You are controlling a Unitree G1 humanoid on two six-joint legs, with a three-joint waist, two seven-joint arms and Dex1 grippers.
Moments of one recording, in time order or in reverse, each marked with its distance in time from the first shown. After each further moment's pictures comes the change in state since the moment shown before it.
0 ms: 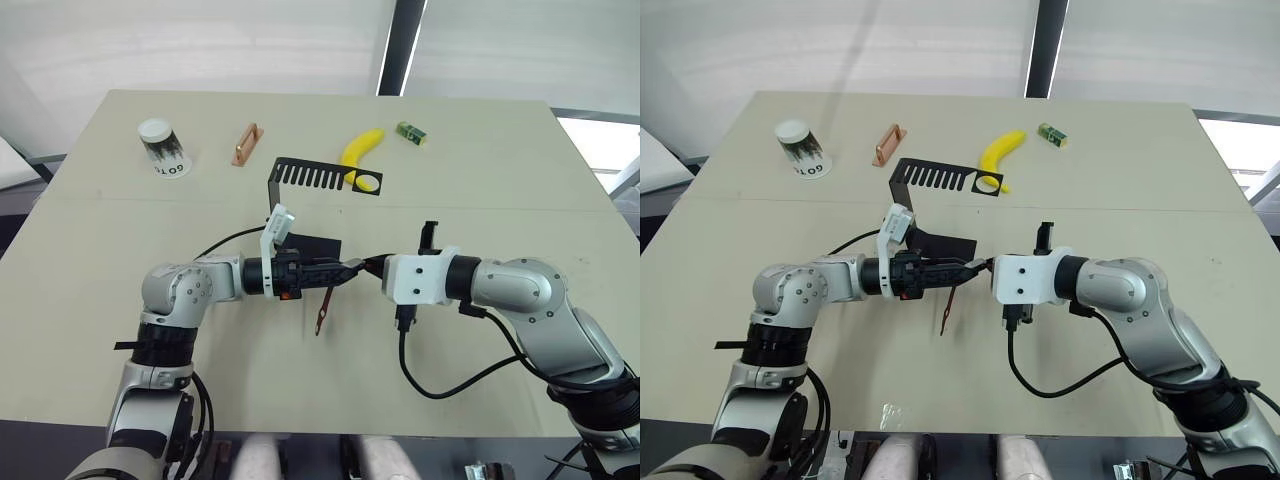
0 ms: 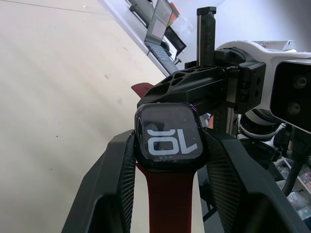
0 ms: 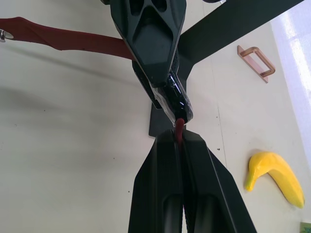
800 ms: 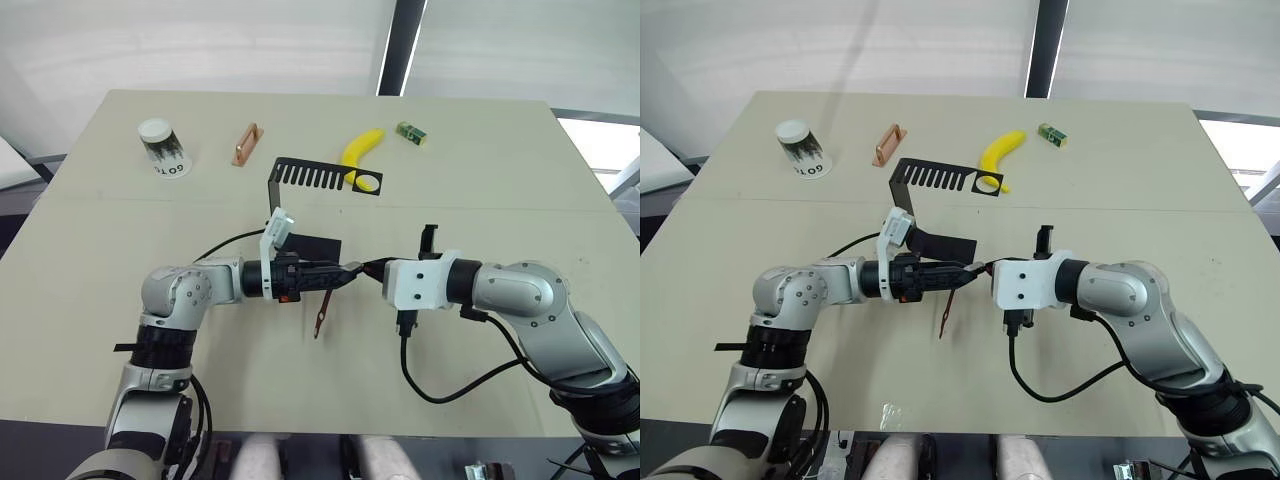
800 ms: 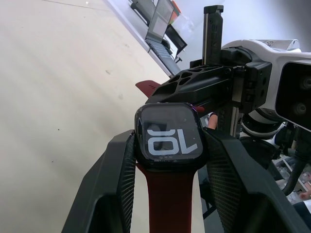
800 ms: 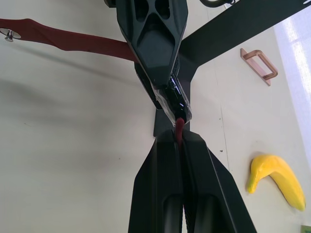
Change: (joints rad) left arm 0.013 0.005 -0.006 0.000 0.000 -0.001 -0.004; right arm 0.017 -0.011 0.000 -0.019 0.001 -0.004 0.000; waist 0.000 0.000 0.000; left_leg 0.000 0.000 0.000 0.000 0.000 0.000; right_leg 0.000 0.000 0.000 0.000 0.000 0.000
